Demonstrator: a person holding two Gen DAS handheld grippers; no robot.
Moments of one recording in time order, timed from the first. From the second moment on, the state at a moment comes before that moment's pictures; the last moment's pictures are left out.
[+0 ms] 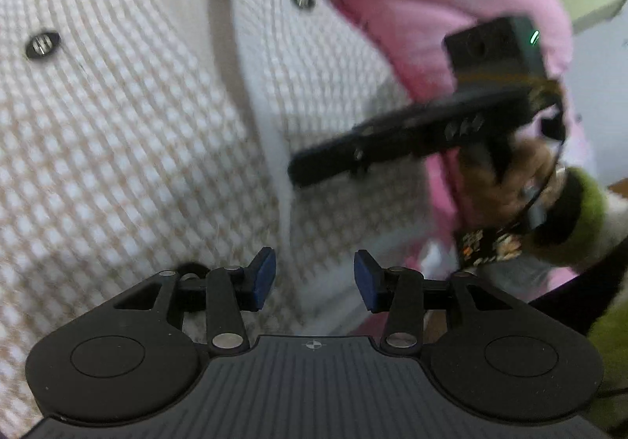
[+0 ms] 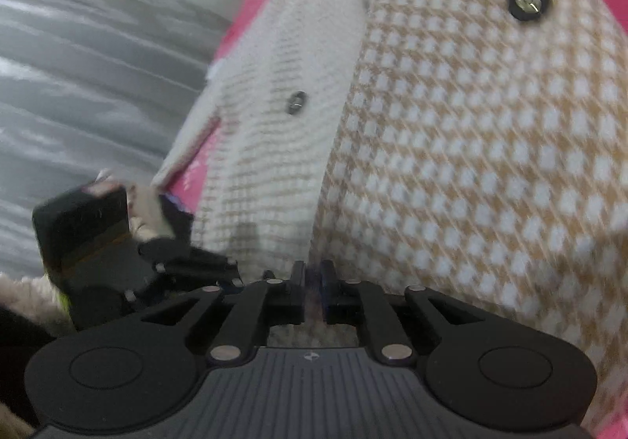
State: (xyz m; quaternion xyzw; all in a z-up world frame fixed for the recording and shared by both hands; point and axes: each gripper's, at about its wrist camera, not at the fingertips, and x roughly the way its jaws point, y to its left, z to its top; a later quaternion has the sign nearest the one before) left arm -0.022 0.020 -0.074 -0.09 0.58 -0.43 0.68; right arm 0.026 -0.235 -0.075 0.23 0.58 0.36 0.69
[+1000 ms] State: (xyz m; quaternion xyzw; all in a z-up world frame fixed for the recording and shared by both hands) left arm -0.032 0.016 -0.047 -0.12 0.60 -0.38 0.70; right arm -0.136 -0.256 0.009 -0.24 0.46 0.42 0.74
